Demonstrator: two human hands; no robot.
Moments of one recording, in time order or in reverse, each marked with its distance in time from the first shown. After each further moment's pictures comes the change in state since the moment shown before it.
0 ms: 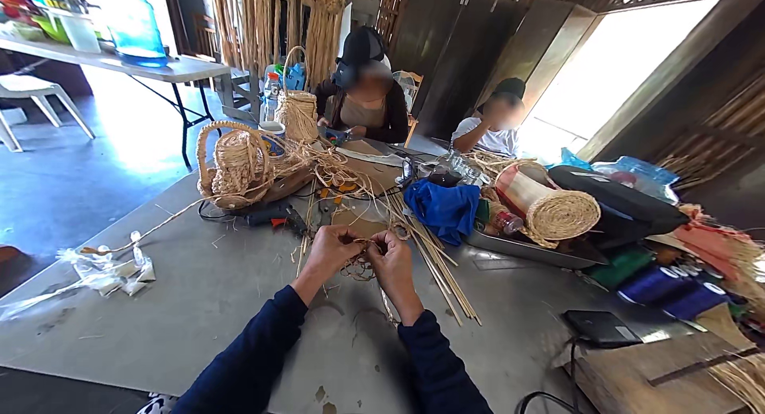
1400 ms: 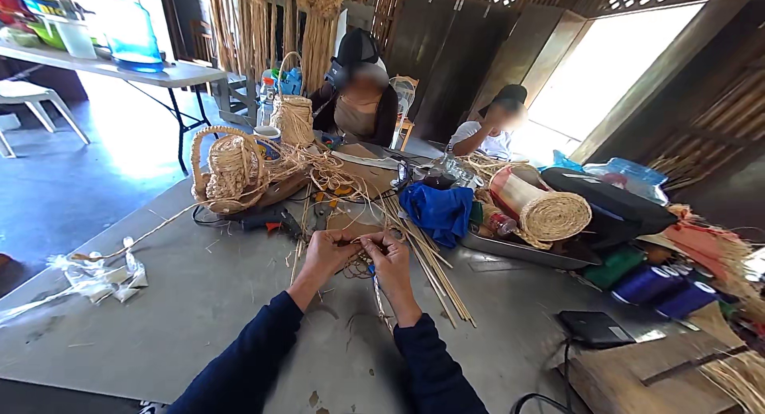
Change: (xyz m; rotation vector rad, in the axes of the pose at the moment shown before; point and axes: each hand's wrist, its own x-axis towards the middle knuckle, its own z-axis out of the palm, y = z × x) left_hand -0.001 -0.002 0.006 -0.103 0.044 0.009; right_hand 0.003 0.002 -0.001 0.352 0.042 -0.025
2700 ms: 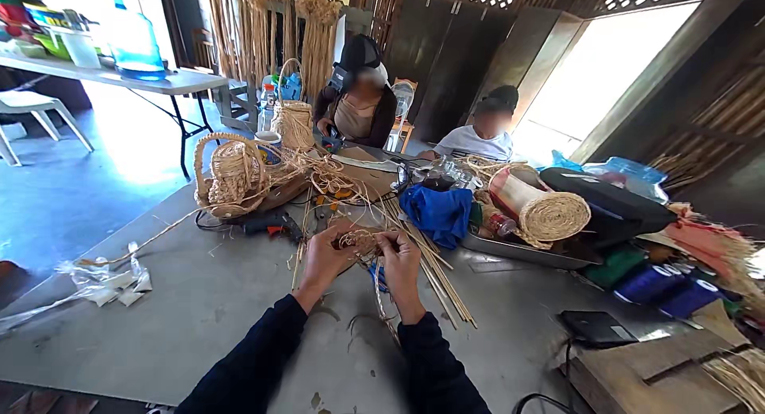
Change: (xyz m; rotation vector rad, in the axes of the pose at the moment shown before) left_hand -0.001 -0.002 0.003 0.165 0.086 0.043; right_hand 0.006 0.008 -0.010 -0.106 0.159 -0.060
